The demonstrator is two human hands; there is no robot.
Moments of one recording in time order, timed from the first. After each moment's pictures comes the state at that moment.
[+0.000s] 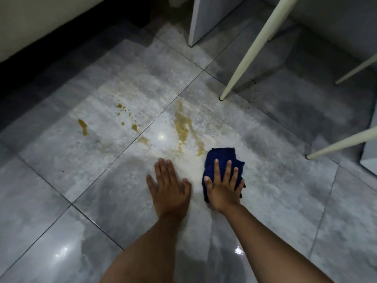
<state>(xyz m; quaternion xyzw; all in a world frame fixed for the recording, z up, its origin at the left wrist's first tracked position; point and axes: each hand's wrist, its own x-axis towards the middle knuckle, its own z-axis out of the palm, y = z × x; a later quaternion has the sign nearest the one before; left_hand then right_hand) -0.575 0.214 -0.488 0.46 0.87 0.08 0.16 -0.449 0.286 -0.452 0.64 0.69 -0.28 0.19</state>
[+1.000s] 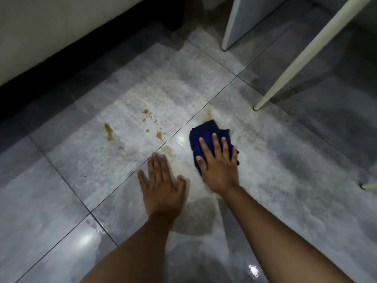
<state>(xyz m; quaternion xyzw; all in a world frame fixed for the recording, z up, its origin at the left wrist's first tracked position) -0.663 0.222 -0.494 0.44 0.89 0.06 0.10 -0.546 0.347 -0.481 0.50 0.85 -0.14 0.05</state>
